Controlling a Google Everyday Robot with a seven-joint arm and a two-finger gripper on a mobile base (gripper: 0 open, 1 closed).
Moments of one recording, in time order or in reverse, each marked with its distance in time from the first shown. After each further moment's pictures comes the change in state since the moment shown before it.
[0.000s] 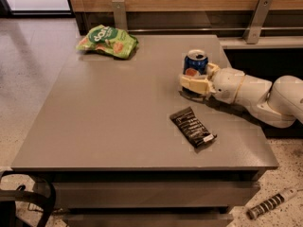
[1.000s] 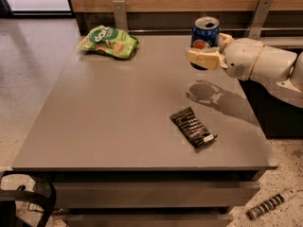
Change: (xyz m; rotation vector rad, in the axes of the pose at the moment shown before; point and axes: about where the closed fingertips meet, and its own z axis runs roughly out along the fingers) arm -0.091 -0.001 -0.015 0.057 0.003 -0.110
